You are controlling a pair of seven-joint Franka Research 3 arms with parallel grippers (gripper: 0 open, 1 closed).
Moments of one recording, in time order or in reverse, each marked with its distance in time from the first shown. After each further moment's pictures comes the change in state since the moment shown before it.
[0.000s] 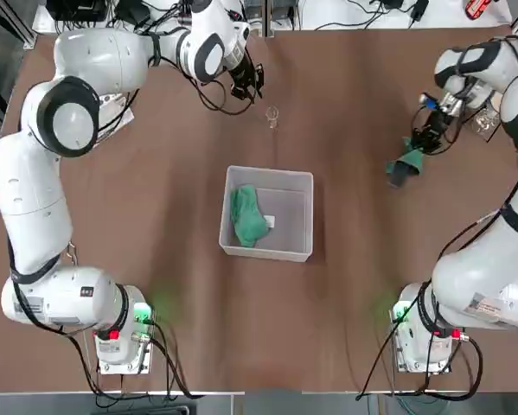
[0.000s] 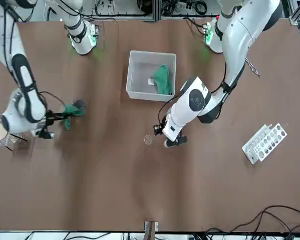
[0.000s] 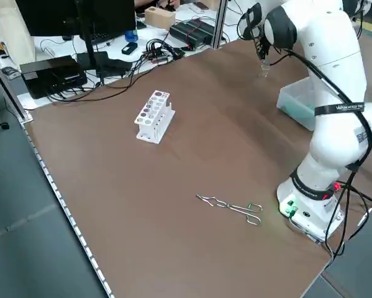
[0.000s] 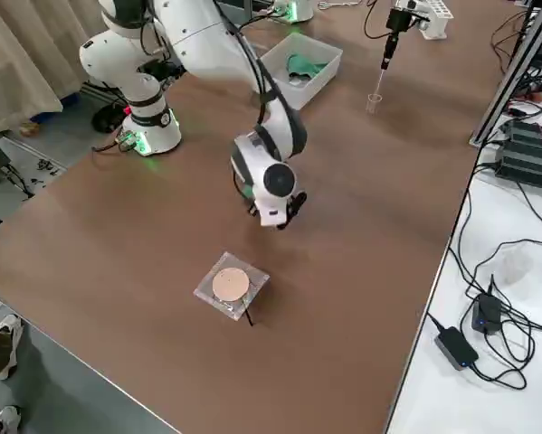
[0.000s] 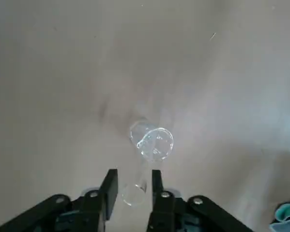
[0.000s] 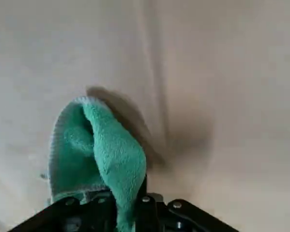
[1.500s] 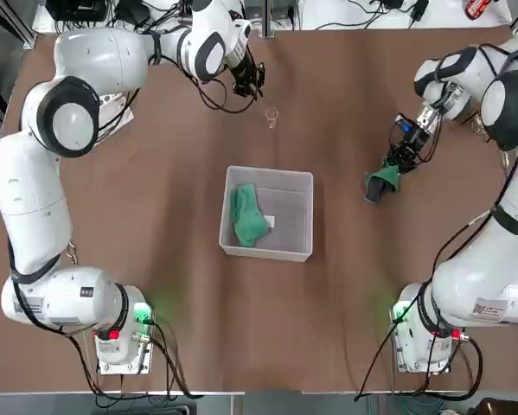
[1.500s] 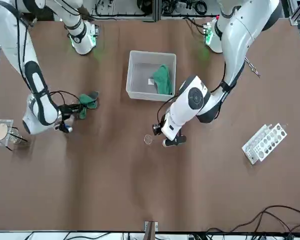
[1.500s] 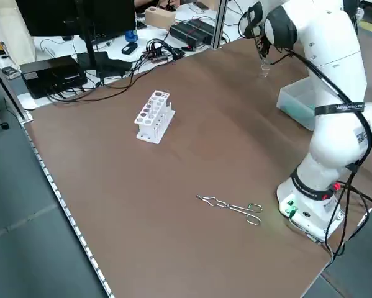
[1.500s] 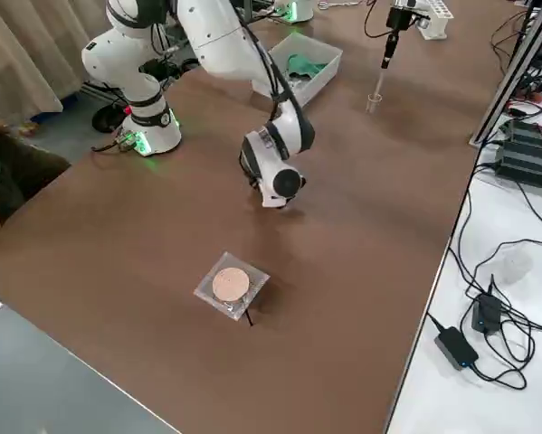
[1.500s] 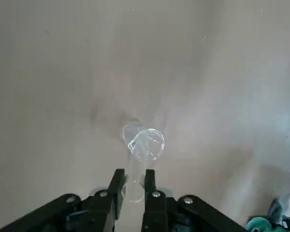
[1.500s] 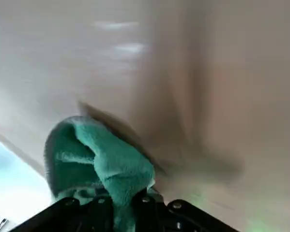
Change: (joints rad) left arm -0.003 -0.001 -0.006 0.011 0.011 0.008 0.000; right arm 0.171 0.018 -0.080 -0.098 0.189 -0.188 0.066
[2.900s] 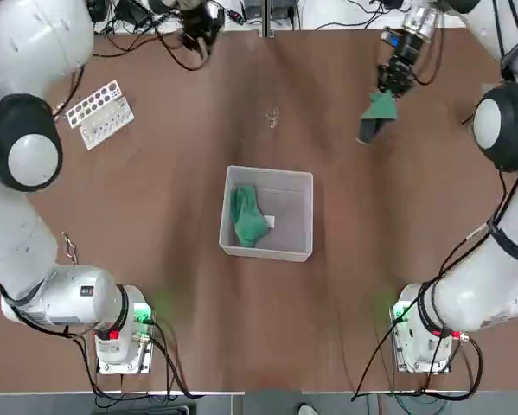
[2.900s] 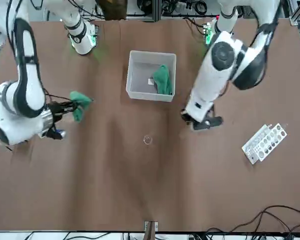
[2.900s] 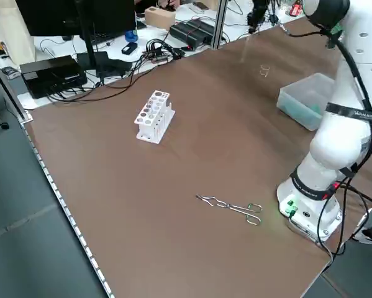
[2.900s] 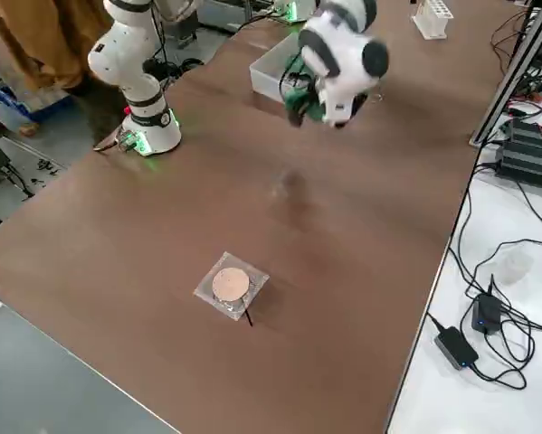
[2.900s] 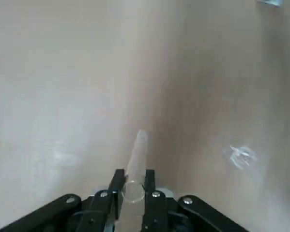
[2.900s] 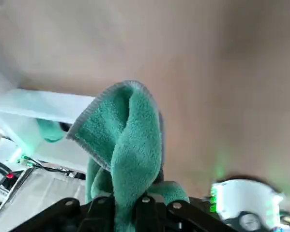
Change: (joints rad) left arm 0.025 -0.423 0.208 0.014 0.012 -0.527 0.118; right arm 0.404 -0.199 -0.072 0.421 0.066 -0.455 0.503
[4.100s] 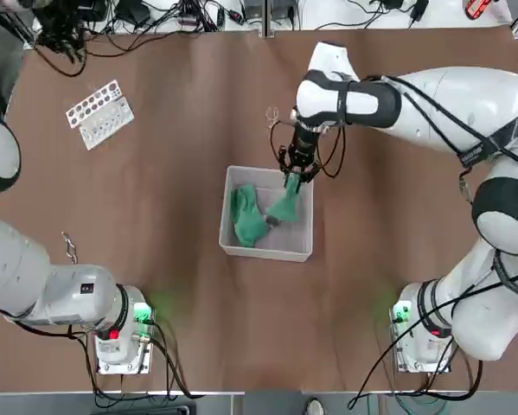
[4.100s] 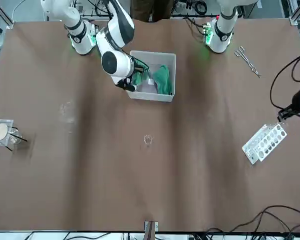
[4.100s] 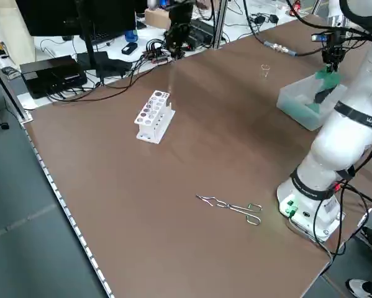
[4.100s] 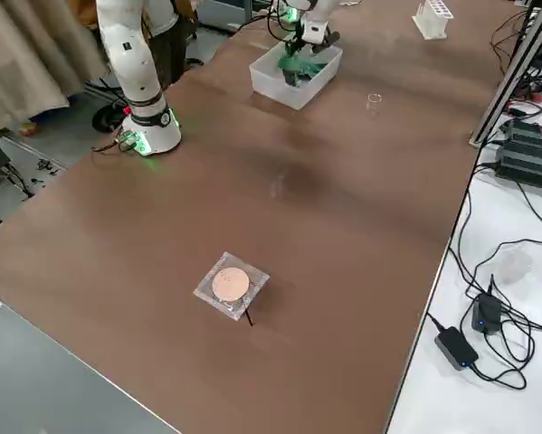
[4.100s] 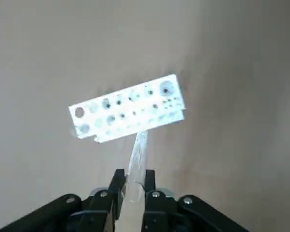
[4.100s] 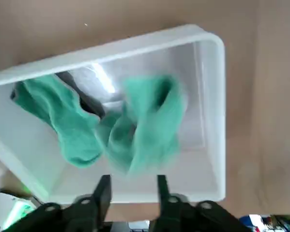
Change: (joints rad) left arm 0.041 -0.224 0.679 -0.254 -0.112 0.061 0.670; right arm 0.666 -0.182 0.001 -0.445 0.129 0.672 0.557
